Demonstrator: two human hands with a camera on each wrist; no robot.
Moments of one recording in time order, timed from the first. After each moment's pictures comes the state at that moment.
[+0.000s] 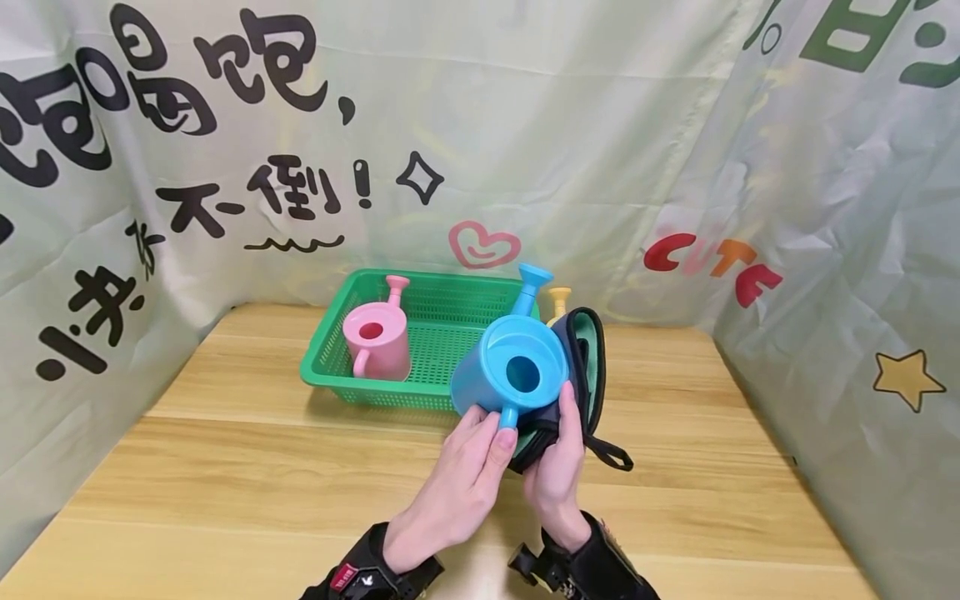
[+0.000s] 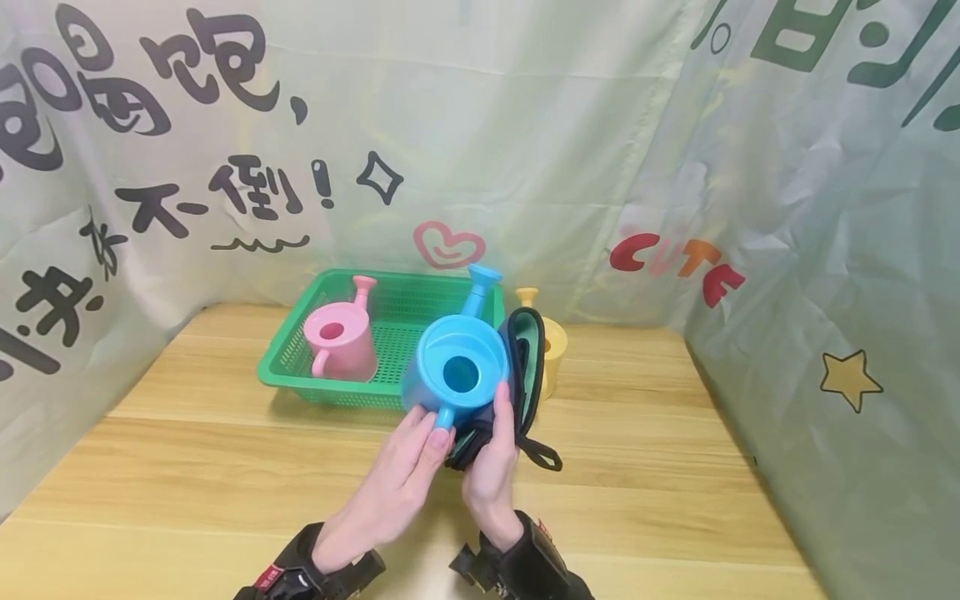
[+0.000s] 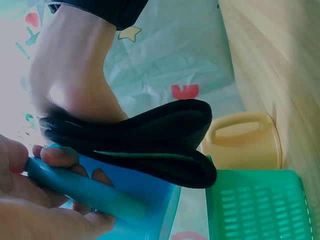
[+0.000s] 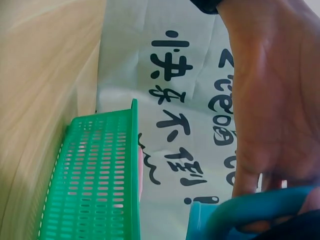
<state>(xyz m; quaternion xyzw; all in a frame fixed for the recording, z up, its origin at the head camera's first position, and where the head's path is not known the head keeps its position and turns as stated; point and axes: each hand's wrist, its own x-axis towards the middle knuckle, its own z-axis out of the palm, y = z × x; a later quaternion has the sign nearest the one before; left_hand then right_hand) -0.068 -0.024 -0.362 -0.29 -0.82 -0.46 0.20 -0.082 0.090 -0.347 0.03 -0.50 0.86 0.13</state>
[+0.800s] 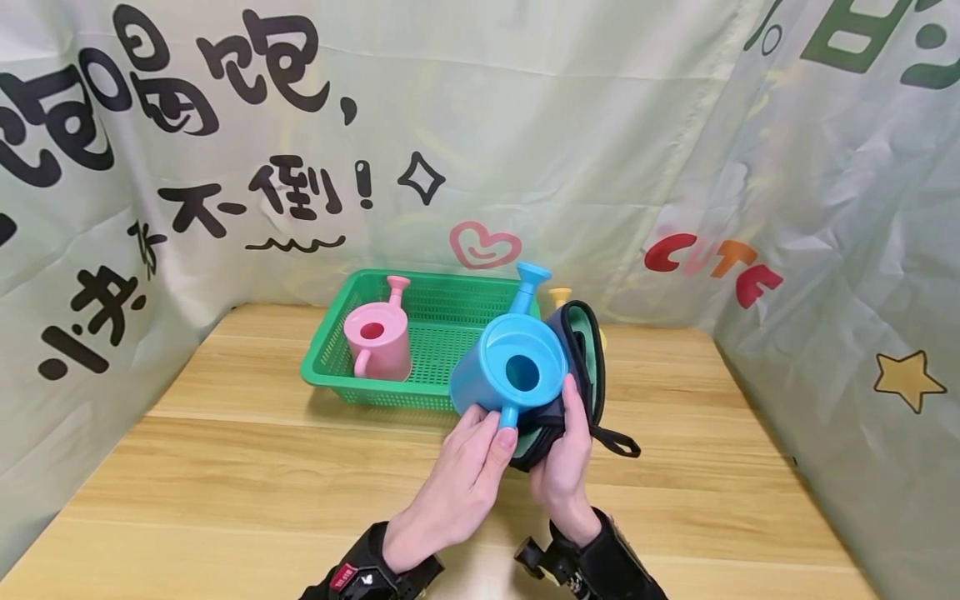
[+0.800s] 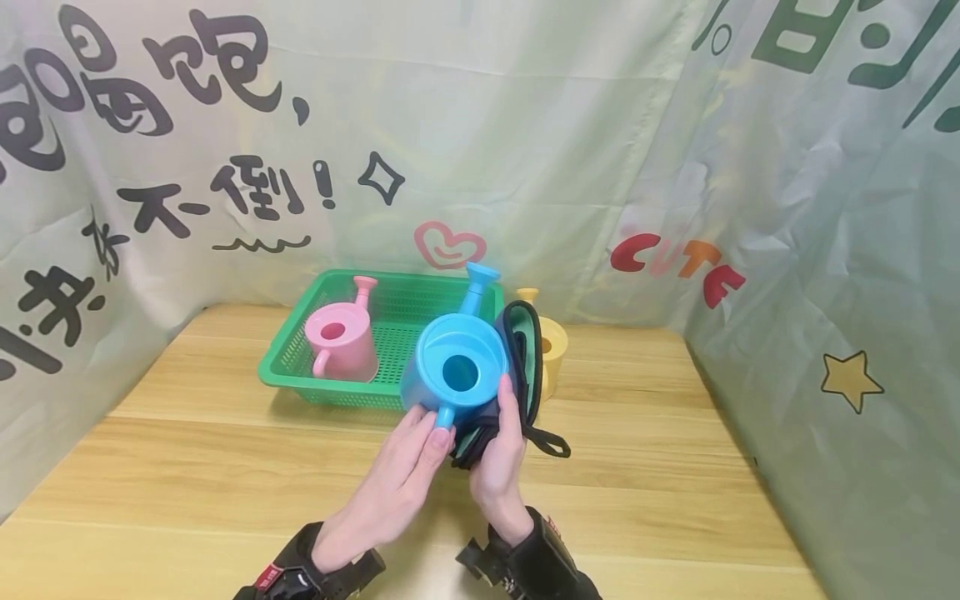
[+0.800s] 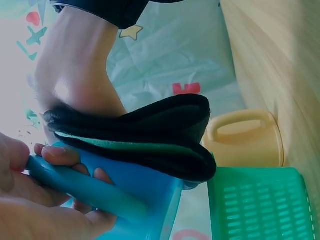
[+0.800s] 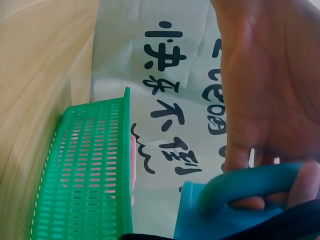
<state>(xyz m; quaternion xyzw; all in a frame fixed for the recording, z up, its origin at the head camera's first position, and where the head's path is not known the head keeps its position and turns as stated) -0.068 -0.024 -0.360 -0.29 -0.83 -0.44 0.20 -0.084 0.098 -0.341 0.03 -0.51 0.85 0.10</state>
